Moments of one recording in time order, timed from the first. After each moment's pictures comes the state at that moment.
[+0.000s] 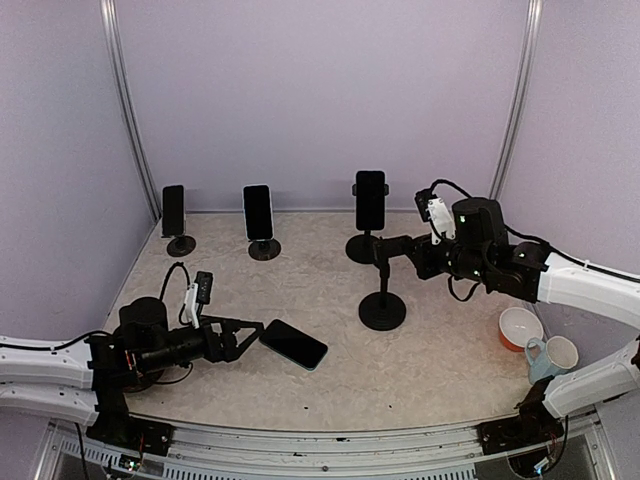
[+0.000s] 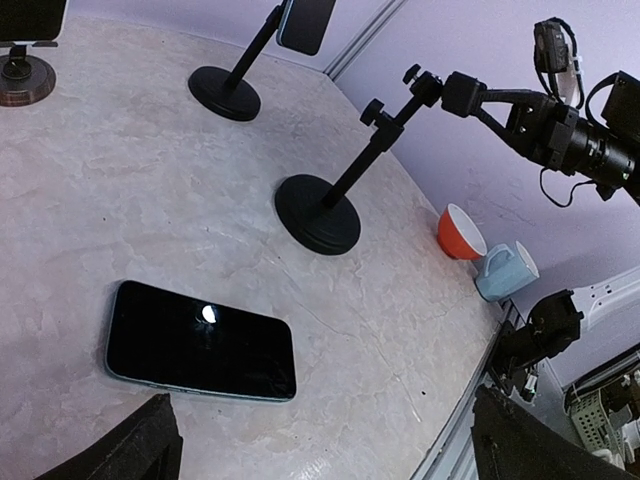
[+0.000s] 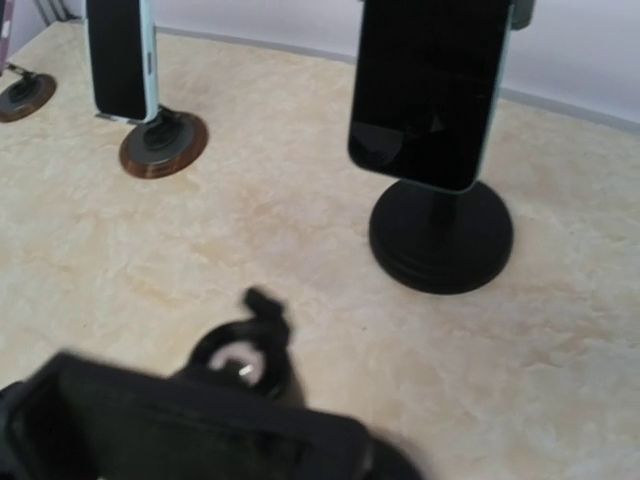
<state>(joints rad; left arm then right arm) -0.97 0.86 0.26 0.36 -0.04 -0.68 0.73 1.21 0.90 -0.13 0.16 0.21</state>
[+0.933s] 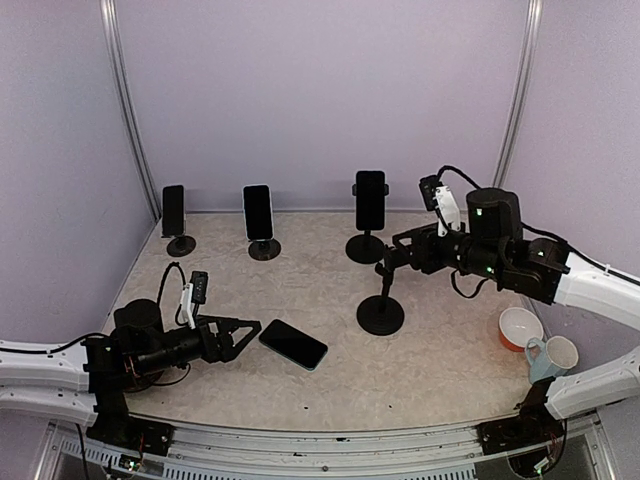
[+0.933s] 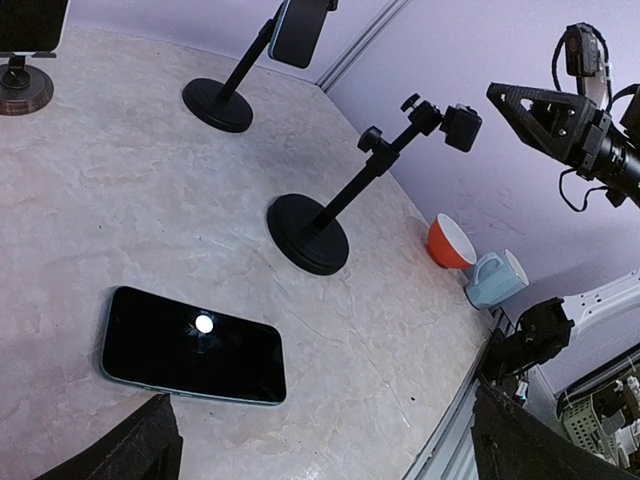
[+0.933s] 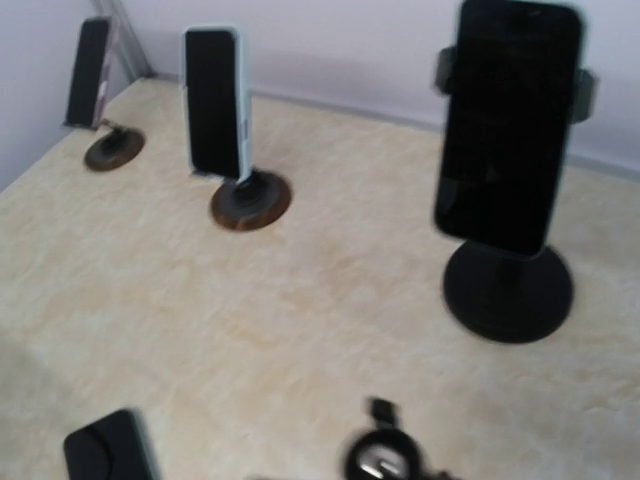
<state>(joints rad) -0.99 0.81 0.24 0.36 -0.06 -0.69 0.79 1.12 0.94 -0.16 0.14 0.23</state>
